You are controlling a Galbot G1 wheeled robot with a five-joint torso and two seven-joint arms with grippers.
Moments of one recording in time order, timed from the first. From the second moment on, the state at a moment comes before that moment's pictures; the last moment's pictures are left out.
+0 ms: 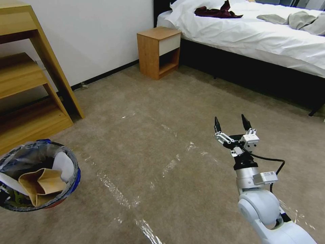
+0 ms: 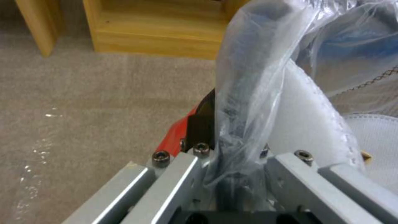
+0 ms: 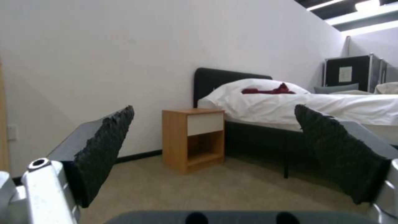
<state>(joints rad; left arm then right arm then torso) 1.83 -1.27 -1.30 -2.37 -1.08 0.52 -0.47 -1.31 1.01 0.34 2.09 0.34 0.28 0.29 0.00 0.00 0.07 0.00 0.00</state>
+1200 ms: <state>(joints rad) 1.82 -1.26 -1.30 -2.35 -1.08 0.51 -0.47 -1.28 1.02 0.28 2.07 0.34 0.28 0.29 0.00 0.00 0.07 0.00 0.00</state>
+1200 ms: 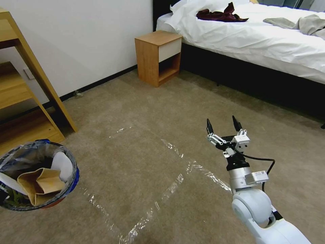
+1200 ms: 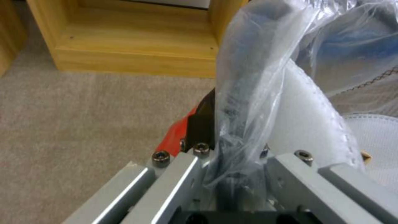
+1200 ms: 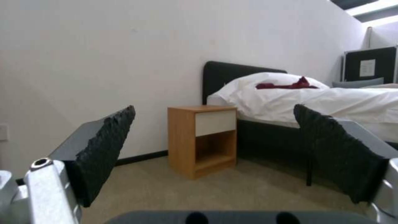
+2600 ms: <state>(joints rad) 1.82 -1.26 -1.30 -2.35 -1.08 0.52 -0.46 -1.27 1.01 0.25 2.06 0.32 0.29 0.29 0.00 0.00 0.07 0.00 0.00</state>
